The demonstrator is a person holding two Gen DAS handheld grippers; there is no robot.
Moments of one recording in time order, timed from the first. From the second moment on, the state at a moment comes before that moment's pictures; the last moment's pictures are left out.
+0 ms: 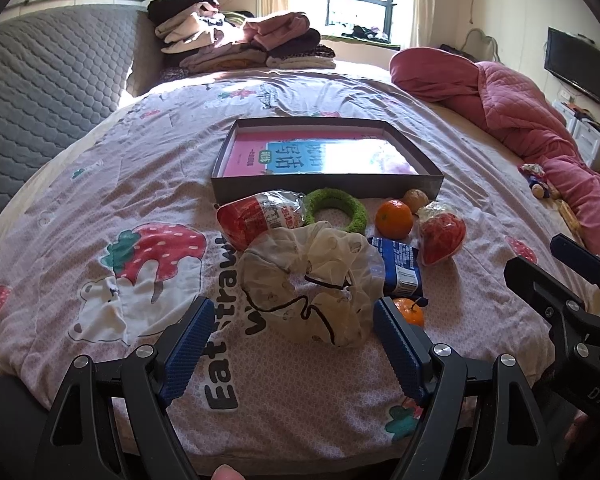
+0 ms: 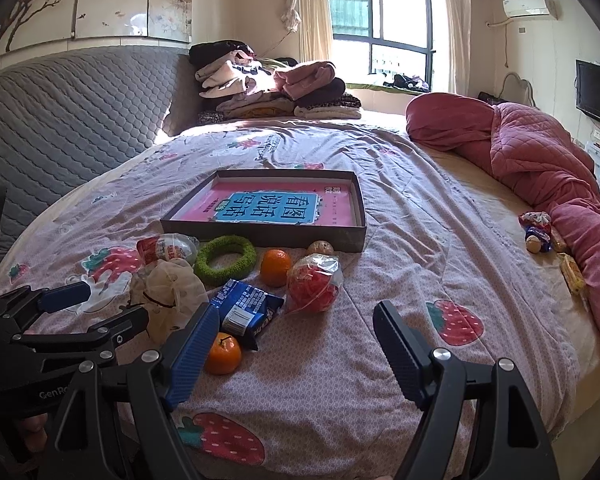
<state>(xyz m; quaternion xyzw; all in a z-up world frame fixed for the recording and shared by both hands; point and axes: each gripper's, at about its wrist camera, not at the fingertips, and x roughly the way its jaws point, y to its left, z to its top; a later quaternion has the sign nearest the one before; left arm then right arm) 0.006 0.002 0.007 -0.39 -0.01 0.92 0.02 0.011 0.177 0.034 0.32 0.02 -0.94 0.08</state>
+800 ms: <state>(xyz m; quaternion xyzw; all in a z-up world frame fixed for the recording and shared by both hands) -0.009 -0.012 -0.018 -0.44 -0.03 0.90 0.04 0.011 0.158 0.004 0.36 0.04 -0.92 0.15</state>
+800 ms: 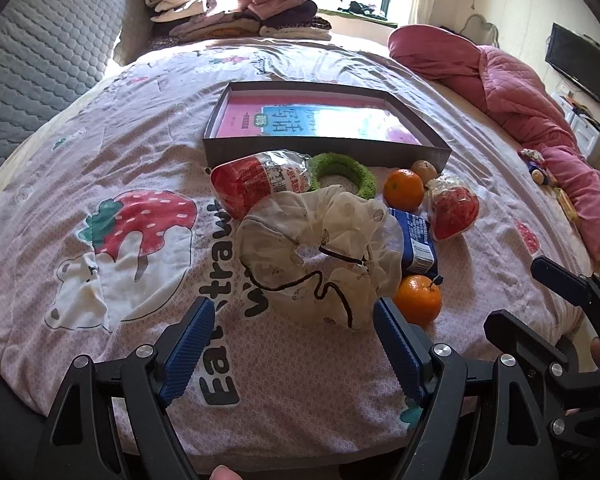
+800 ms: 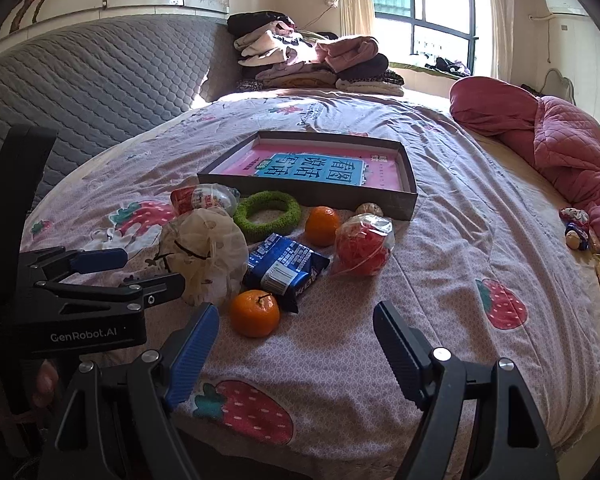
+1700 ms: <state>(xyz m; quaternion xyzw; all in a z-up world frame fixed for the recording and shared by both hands) -0.053 -0.033 -0.050 -0.46 -0.09 0.88 0.08 -0.019 0.137 -0.046 0.40 0.03 -0.90 0.17</state>
